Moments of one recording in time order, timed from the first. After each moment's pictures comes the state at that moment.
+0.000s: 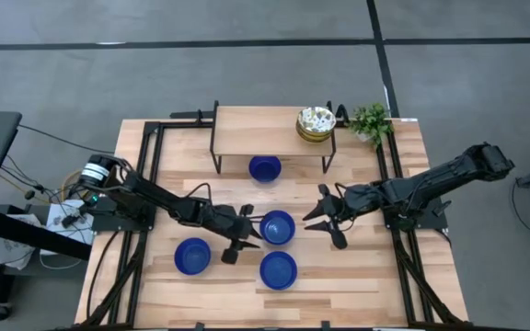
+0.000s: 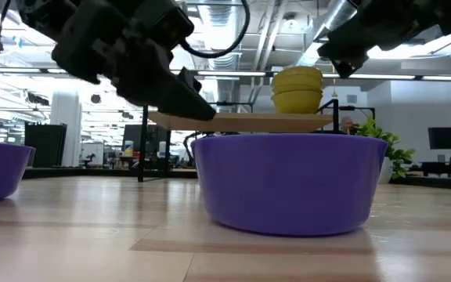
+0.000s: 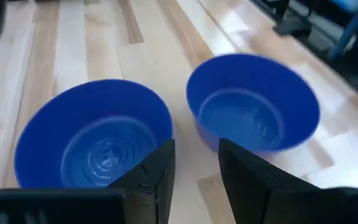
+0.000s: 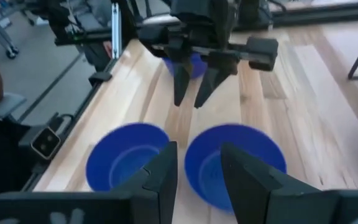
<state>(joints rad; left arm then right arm) -0.27 1.51 0.70 0.45 0.06 0.09 0.24 1.10 0.56 0.11 -0.02 0.12</state>
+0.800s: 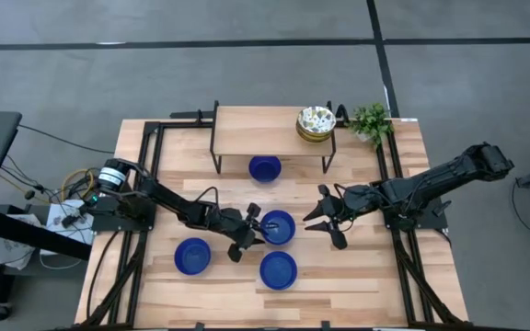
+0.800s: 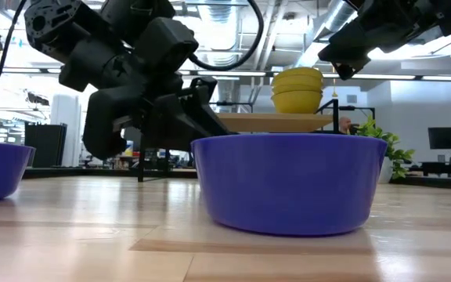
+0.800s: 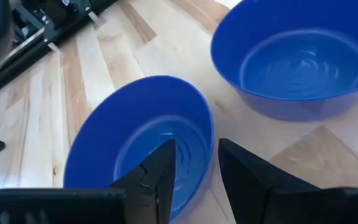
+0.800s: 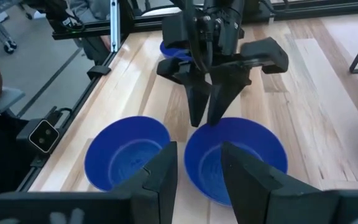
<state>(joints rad) -0.27 1.65 0.71 0.58 -0.05 0.53 0.24 1.11 0.56 0.10 -0.03 0.12</state>
